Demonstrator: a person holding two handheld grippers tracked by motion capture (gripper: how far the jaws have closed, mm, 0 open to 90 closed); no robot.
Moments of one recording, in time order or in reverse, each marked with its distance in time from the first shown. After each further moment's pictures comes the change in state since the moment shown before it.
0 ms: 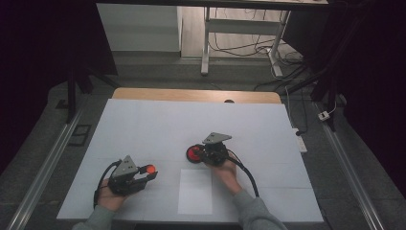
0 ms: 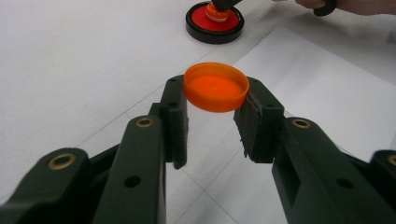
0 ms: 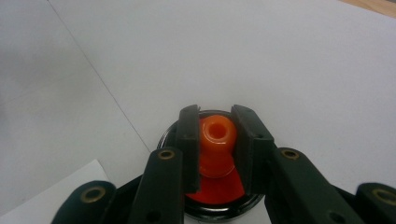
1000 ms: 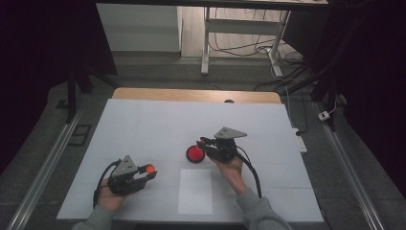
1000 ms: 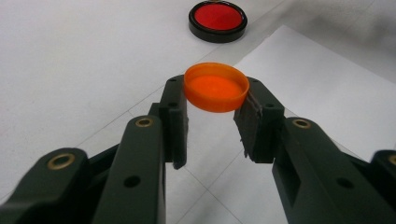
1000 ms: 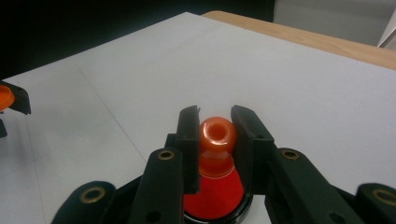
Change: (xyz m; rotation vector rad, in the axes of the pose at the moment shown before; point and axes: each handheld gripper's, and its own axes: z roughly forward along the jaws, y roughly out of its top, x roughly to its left) left arm 0.002 -0.001 0.000 0.003 0.005 -0.004; right arm -0.008 0.014 -0.035 -0.150 0.020 0.081
